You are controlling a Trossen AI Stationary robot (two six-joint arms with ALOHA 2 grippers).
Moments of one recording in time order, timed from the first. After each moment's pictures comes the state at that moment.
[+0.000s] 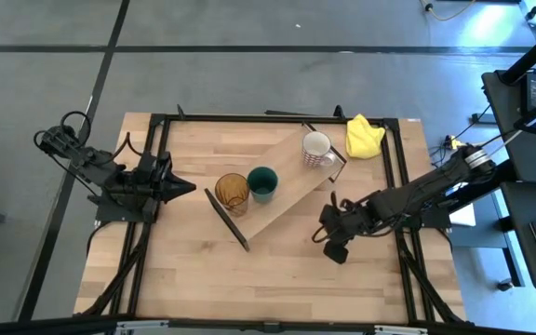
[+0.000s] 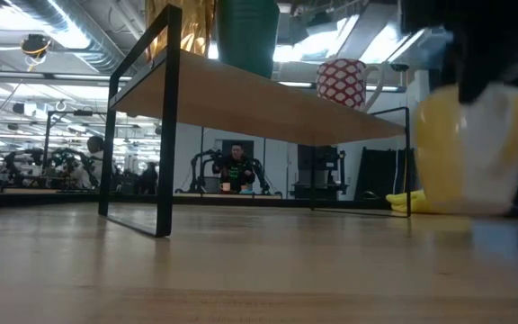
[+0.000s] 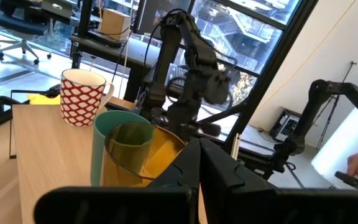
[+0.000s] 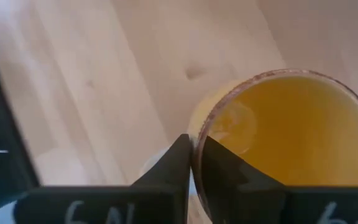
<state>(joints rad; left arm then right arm) -0.56 0.60 0.83 -0.29 -0.58 -0.41 0.43 1.40 1.03 -0.80 0.08 0.86</state>
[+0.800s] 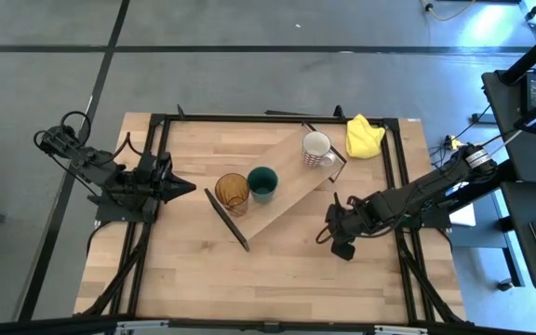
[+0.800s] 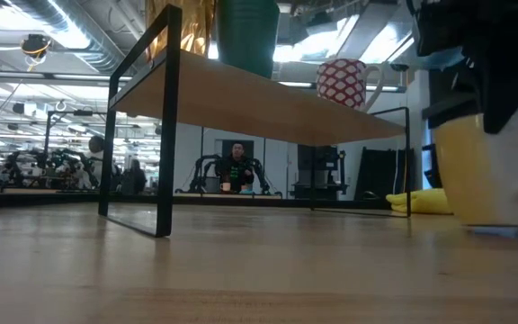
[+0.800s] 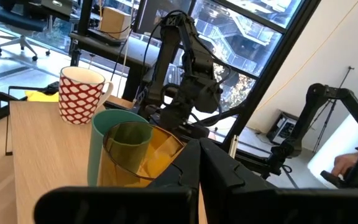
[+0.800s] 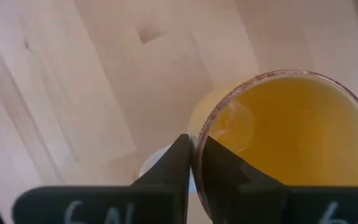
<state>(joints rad) -0.56 0.60 0.83 -0.28 -0.58 -0.44 0.44 1.39 0.98 -0.91 0.10 0.83</state>
